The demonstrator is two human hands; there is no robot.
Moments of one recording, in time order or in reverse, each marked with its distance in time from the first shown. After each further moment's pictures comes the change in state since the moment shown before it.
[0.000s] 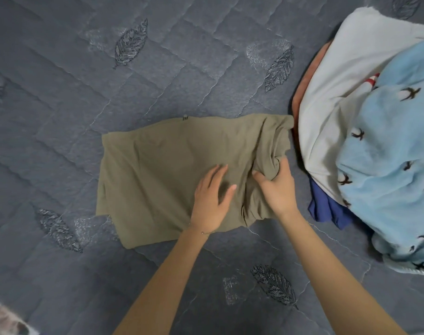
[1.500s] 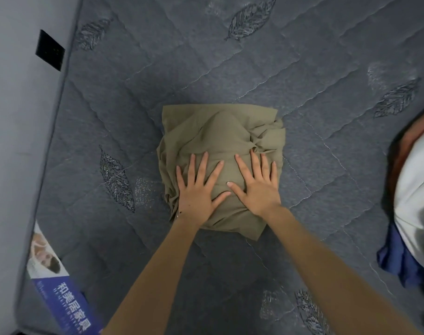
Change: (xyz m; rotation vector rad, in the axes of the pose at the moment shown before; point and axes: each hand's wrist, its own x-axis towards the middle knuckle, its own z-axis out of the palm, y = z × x) left_hand -0.046 -0.157 -0.095 0.760 0.128 -0.157; right_hand -0.021 0.002 0.194 -1.107 -0.538 -0.584
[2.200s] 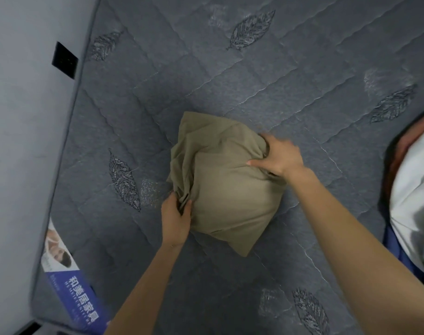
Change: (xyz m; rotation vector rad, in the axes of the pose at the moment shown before) left_hand -0.057 -0.018 -0.022 -0.905 0.135 -0.610; right_hand 0.053 0.032 -0.089 0.164 -0.097 0.164
